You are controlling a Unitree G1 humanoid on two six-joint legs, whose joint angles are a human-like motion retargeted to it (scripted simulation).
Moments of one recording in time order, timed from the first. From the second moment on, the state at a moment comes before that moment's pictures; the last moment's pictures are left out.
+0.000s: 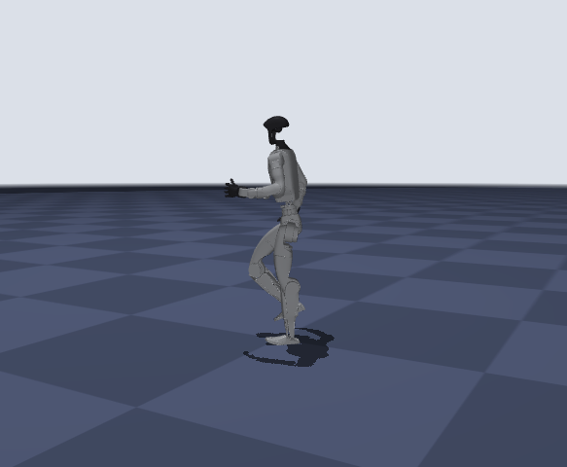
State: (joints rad) left arm 0.12 0.54 -0.01 -0.23 -0.44 -0.15 -0.40; right arm 0.28 -0.45 -0.07 0.87 0.32 -0.13 0.20; waist -0.21 -0.12 -0.05; left_leg -0.16 -0.17 0.24 -0.01 -0.31 0.07; right_leg -0.88 -0.29 -0.08 1.54 -0.39 0.09
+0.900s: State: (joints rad) left arm 0.23 0.51 -0.06 -0.11 -0.59 -0.15 -0.20; right arm -1.07 -0.32 0.33 0.04 0.22 -0.25 -0.51; waist 0.02 -0.04 -0.28; left_leg -0.54 0.30 0.35 0.82 -0.67 0.03; right_leg -0.37 -0.18 0.01 0.58 -0.61 0.09
